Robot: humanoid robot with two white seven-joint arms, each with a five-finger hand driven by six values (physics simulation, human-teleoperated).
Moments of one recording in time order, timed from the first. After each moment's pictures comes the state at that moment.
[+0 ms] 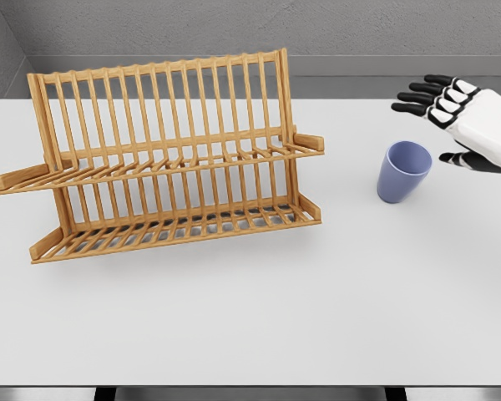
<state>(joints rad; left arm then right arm) 0.05 0.00 -0.10 -0.03 -0.26 -0.20 -0.42 -0.31 -1.05 0.32 -1.67 0.46 -0.61 -0.05</state>
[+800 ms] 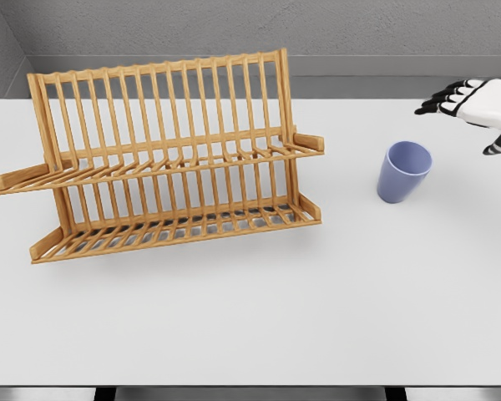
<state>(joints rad) 0.05 0.00 -0.10 -0.03 -0.26 -0.20 -0.42 -0.69 -0.96 0.46 -1.40 0.43 -0.61 0.60</state>
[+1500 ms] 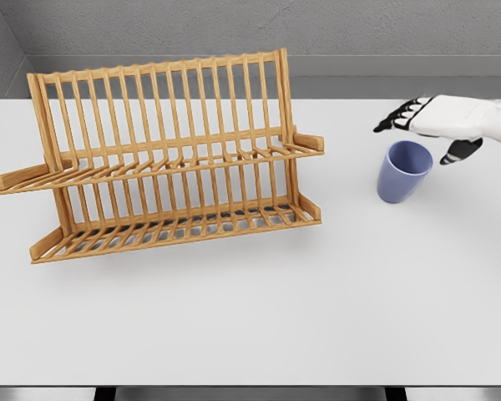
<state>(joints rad) 0.05 0.00 -0.10 -0.03 -0.26 -0.20 -0.42 -0.83 -0.86 0.67 -1.28 0.43 -0.61 0.61</state>
